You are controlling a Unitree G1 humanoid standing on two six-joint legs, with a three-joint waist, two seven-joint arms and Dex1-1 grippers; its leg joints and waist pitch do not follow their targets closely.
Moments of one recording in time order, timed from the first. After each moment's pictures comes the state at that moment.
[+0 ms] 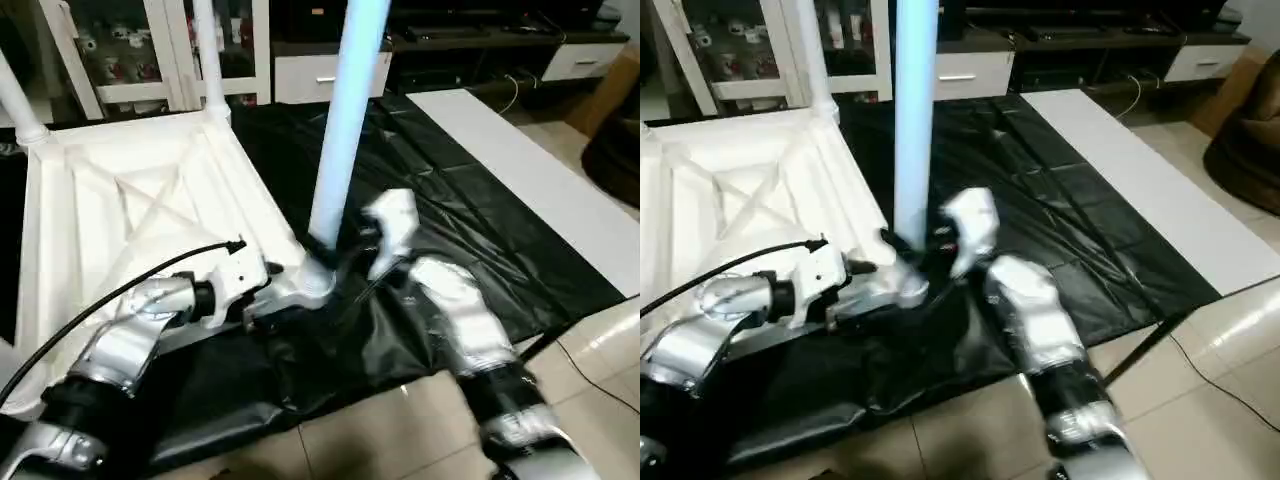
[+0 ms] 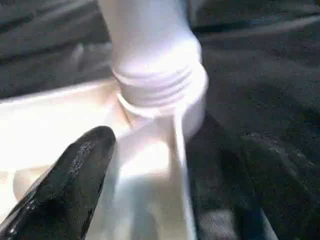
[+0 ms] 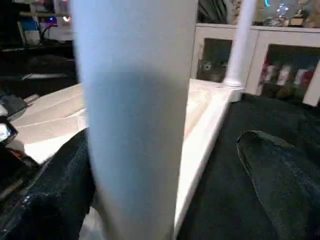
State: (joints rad) left arm -0.39 0.52 -0.24 0.31 -0.02 0.07 -1.02; right arm -0.48 -0.12 0.12 0.37 0.25 0.00 0.71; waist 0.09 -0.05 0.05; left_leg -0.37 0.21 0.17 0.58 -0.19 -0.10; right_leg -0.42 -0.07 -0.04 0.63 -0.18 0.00
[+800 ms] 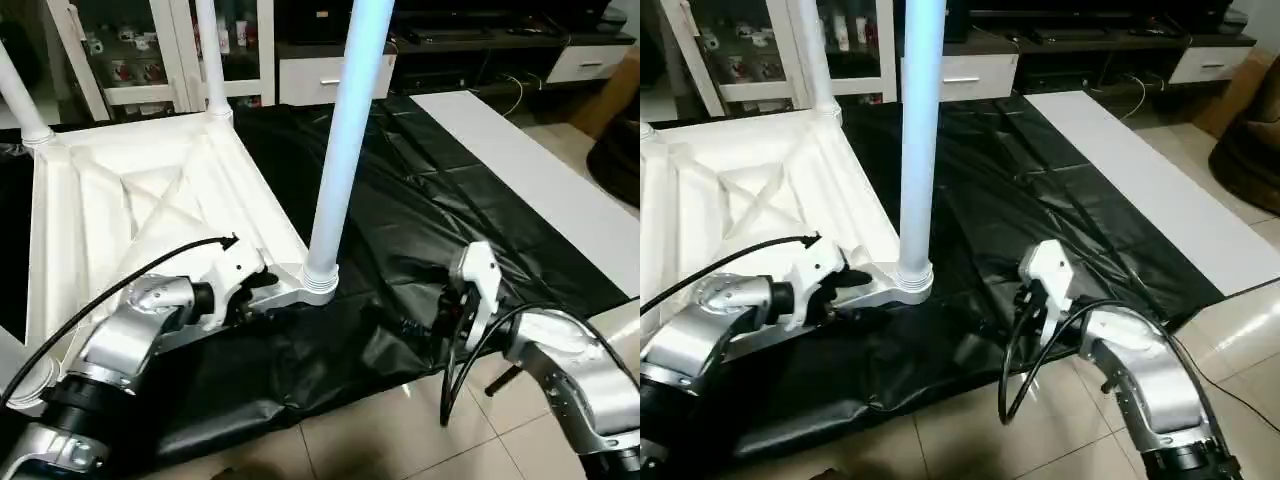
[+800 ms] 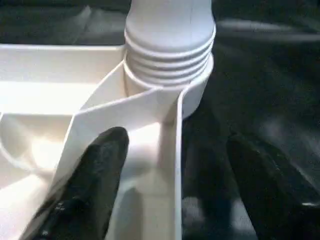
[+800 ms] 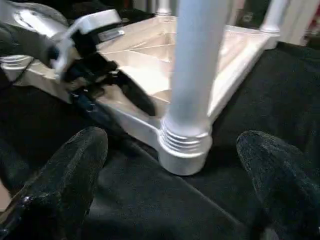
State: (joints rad) left arm -0.40 0.51 -0.22 0.22 -0.06 0.36 -0.97; right arm -0.16 -0.45 0.08 -0.09 0.38 0.28 0.89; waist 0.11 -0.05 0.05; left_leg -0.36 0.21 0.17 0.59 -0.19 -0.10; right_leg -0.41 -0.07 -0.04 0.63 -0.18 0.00
